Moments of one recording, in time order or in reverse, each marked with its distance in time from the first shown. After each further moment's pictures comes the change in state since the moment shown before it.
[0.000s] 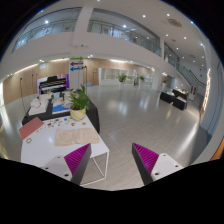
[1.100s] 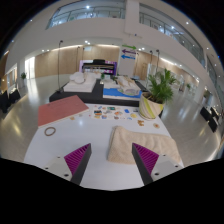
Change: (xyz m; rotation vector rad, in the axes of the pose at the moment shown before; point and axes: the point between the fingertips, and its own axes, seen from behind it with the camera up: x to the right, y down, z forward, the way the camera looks) arm -0.443 0.067 0.251 -0.060 -0.403 -0.274
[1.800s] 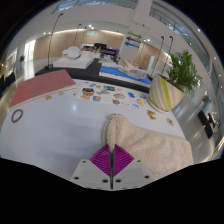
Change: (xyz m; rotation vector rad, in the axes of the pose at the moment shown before) arm 0.017 0.061 0.194 -0.135 0.061 -0.111
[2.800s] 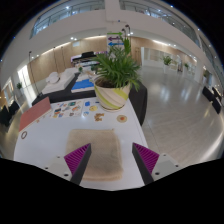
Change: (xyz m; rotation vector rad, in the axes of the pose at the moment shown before) arm 0.248 0.009 -0.083 0.010 -0.134 0.256
